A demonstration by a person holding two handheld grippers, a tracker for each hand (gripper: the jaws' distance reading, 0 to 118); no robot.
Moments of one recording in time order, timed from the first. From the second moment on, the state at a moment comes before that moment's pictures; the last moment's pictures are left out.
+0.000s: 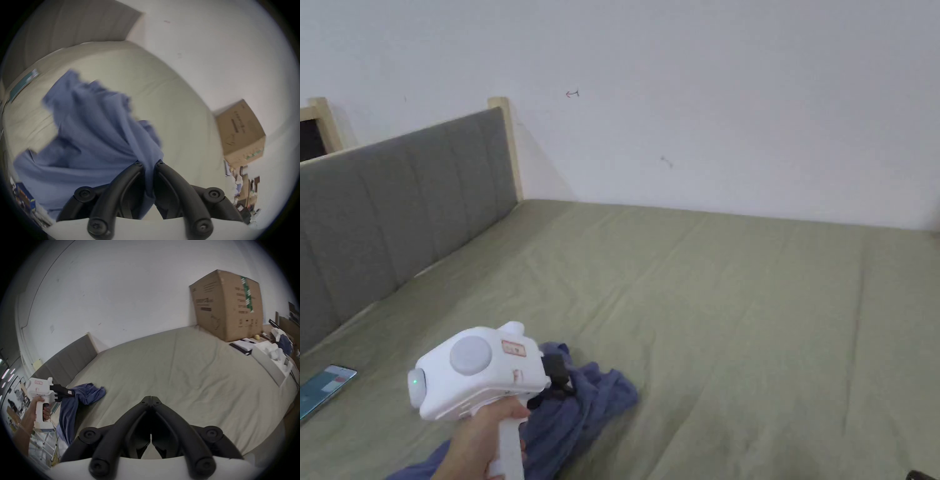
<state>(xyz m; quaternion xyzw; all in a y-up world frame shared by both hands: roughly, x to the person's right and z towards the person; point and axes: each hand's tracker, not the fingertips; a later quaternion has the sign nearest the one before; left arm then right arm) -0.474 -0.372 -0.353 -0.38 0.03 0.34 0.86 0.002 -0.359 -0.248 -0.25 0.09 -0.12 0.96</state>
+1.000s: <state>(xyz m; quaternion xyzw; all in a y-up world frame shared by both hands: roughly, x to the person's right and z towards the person) -0.055 -0.474 -0.372 -0.55 -0.29 0.05 0.78 0.132 -0.350 -0.187 -0.22 -0.06 -0.19 0.95</state>
